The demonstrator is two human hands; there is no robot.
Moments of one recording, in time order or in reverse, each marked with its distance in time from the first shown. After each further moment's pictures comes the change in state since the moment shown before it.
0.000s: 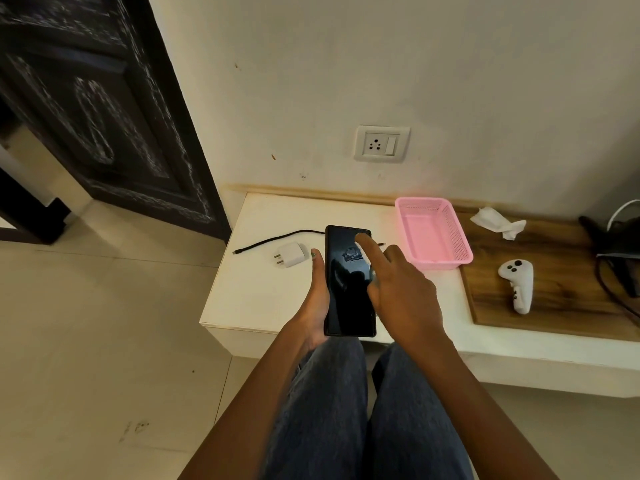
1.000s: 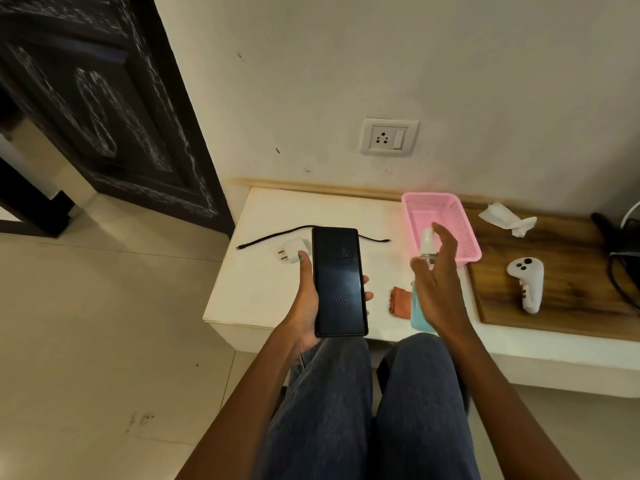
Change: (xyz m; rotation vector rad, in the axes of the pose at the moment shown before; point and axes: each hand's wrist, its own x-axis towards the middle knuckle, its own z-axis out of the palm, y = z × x) left_hand 0.008 -0.002 -0.032 -0.049 0.000 0.032; right_hand 0.011 0.048 0.017 0.775 0.226 0.205
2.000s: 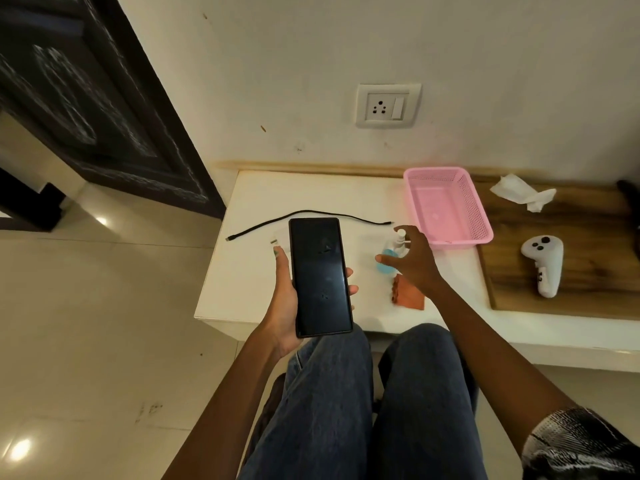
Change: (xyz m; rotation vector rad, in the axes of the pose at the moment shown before) left_hand 0.015 0.003 -0.022 0.013 0.012 0.001; right_hand 0.077 0.114 0.044 -0.156 -0.239 0.260
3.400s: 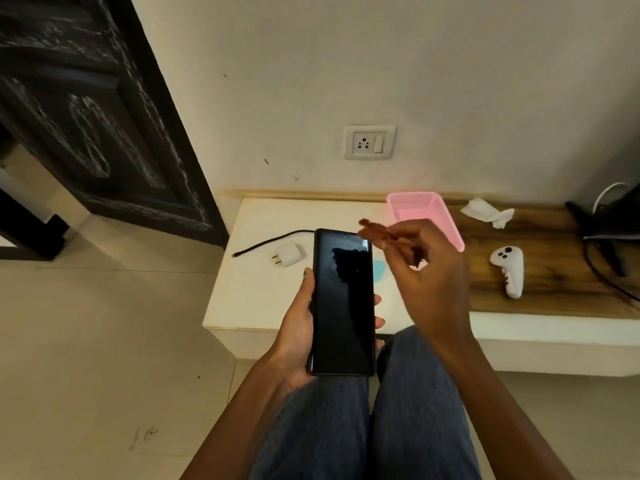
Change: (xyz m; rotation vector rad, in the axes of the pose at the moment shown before) left_hand -0.097 -0.013 0.047 -0.081 -0.255 -0.025; right_hand -0.187 -0.156 -0.057 0.107 0.401 -0.555
